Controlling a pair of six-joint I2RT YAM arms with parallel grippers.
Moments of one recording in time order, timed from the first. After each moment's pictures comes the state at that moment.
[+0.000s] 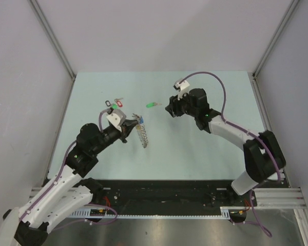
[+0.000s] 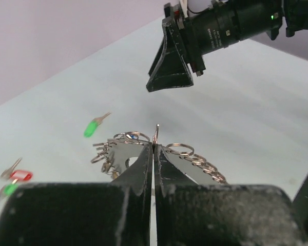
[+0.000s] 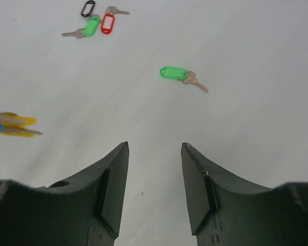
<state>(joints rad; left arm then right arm) -0.60 0.70 0.66 0.01 0.25 0.06 0.53 1.52 1.00 0.19 -0.25 0.05</state>
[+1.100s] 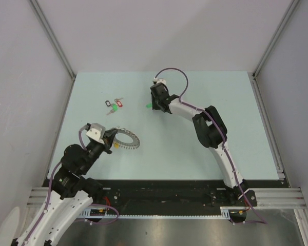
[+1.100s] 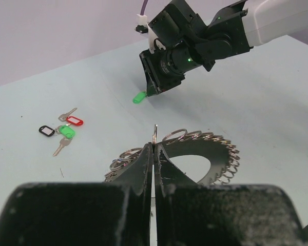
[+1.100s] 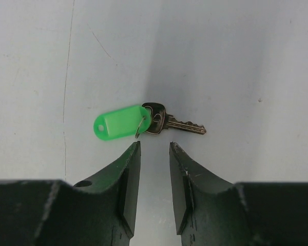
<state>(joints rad) -0.52 0.29 0.54 -0.27 -0.01 0.02 0.64 2.40 1.91 -0.23 0.22 0.41</state>
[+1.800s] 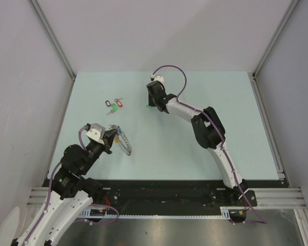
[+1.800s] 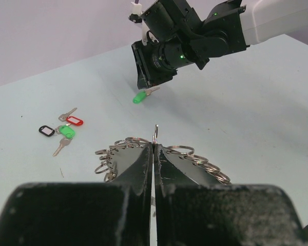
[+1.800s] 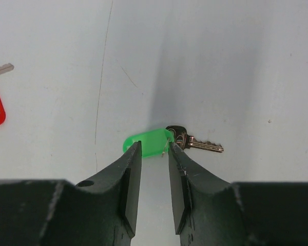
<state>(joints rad) -0.52 0.28 0.54 -0.27 -0.01 0.02 0.67 2.41 1.97 -0.20 0.29 0.44</state>
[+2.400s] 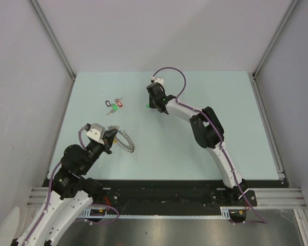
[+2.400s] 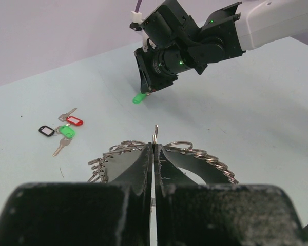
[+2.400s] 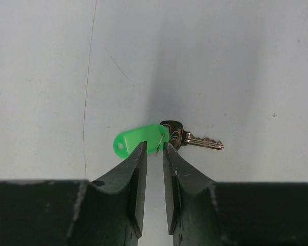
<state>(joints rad) -0.52 0.28 0.54 -0.27 -0.01 0.03 0.67 2.44 1.97 -0.21 0.29 0.45</state>
